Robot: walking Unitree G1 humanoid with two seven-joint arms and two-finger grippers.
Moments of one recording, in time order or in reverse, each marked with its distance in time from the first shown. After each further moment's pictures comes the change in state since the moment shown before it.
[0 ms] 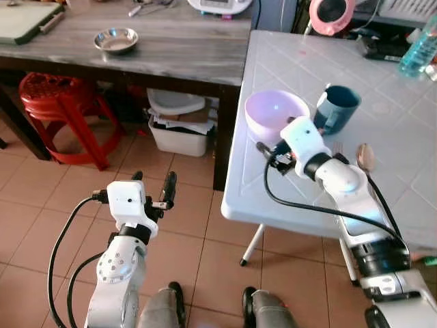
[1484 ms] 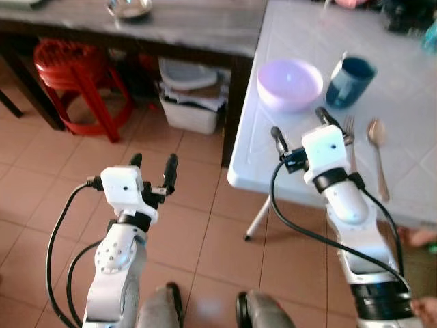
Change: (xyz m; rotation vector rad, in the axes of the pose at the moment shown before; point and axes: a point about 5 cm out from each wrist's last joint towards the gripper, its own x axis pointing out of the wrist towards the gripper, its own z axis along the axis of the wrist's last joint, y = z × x) left arm 0.009 -0.003 0.028 -0.019 -0.124 -0.026; right arm -0.043 0.008 0.017 0.039 -0.220 -0.345
